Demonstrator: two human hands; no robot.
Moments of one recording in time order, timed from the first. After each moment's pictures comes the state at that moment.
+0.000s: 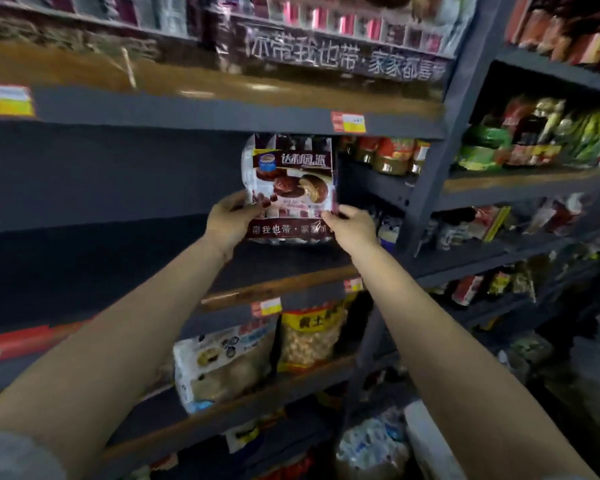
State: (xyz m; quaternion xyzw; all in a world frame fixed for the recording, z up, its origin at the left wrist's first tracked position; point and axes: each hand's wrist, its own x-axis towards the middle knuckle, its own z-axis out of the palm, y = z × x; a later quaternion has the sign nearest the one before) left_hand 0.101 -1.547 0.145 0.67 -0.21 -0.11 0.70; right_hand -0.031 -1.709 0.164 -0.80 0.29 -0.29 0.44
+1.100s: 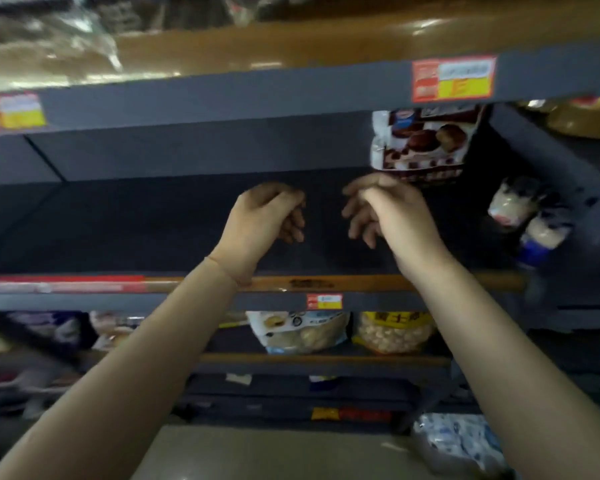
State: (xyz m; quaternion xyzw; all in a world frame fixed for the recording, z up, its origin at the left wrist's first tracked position) left_hand 0.035 -1.515 0.180 0.77 -0.10 -0.02 0.63; right_hand 0.008 -1.697 0.168 -0.72 0.03 -0.11 0.69
